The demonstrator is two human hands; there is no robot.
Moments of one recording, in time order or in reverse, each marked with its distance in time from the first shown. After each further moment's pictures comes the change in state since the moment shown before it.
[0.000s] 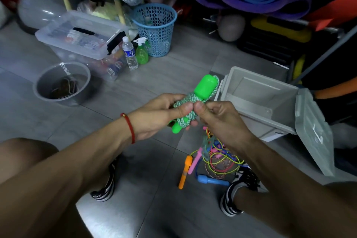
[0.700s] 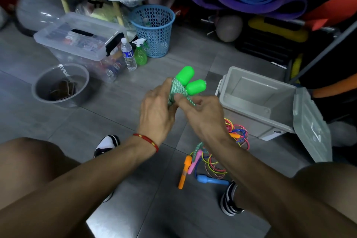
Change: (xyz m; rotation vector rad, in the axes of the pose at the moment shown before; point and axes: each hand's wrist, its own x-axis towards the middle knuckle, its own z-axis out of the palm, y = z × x) left_hand 0.010 -0.026 0.006 0.958 0.776 0.428; right_hand 0.020 -0.007 0.040 -0.234 0.397 0.139
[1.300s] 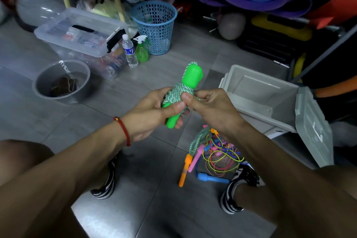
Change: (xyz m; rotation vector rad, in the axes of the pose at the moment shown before) left_hand 0.006 -0.008 -0.028 -1.006 -0.605 -0.460; right_hand 0.017 0.005 -0.025 0.175 -0.357 -0.088
